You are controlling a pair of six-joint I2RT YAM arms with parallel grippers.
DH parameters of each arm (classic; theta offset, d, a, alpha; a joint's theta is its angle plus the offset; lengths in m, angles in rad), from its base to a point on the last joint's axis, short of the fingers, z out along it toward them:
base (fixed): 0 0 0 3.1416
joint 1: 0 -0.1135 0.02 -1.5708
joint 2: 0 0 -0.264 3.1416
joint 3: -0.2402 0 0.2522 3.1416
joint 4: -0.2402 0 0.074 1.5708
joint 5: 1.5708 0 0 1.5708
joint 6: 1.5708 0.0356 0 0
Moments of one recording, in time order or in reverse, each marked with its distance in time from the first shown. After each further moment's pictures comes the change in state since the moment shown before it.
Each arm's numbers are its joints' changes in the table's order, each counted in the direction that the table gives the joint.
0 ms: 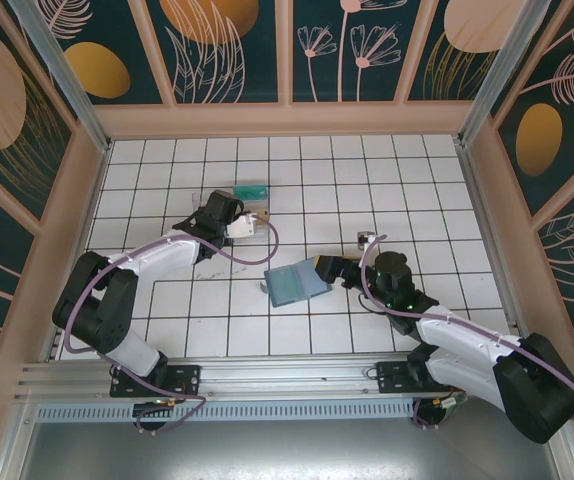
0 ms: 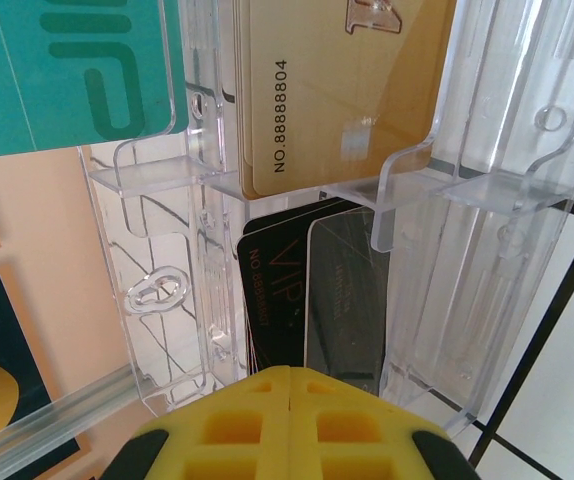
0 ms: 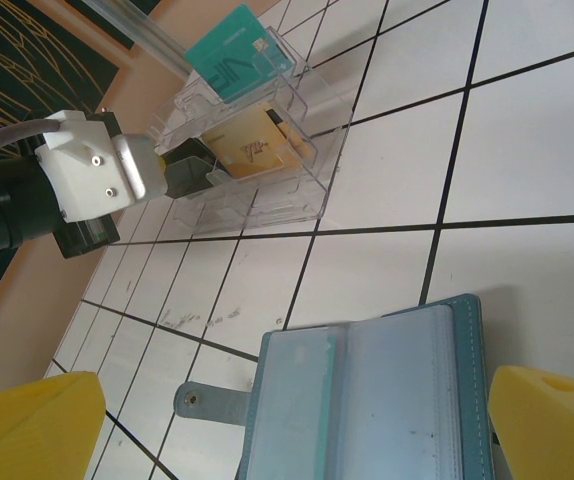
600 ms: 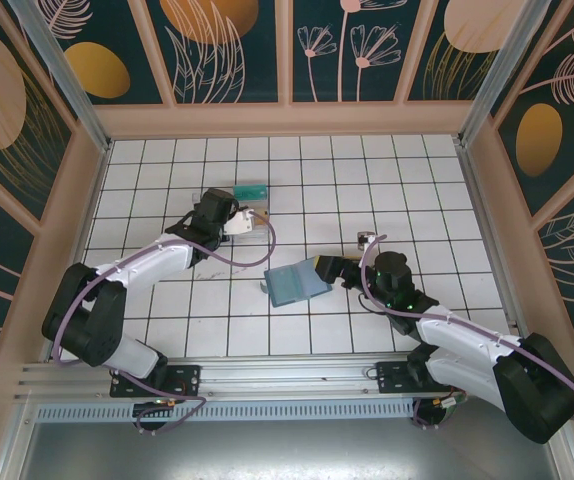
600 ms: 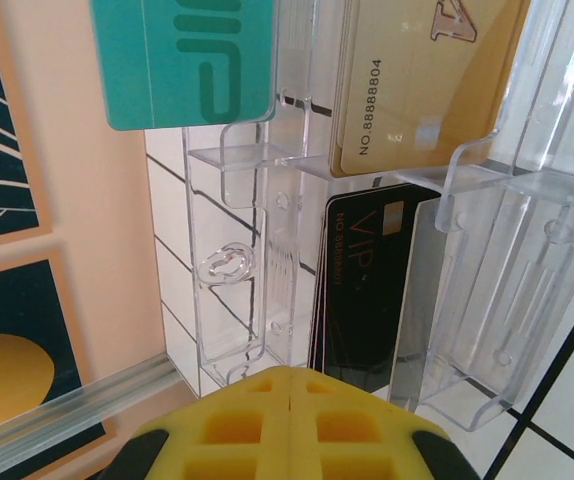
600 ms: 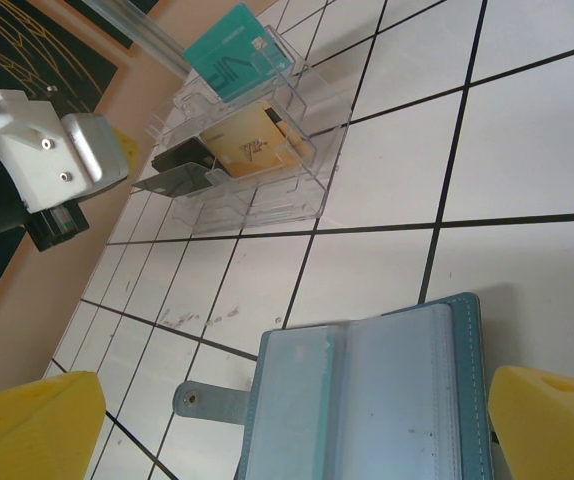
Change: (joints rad) left arm 0.000 0.079 0.023 0.029 0.001 0.004; right arm 0.000 0.000 0.000 -0.002 0.000 0.000
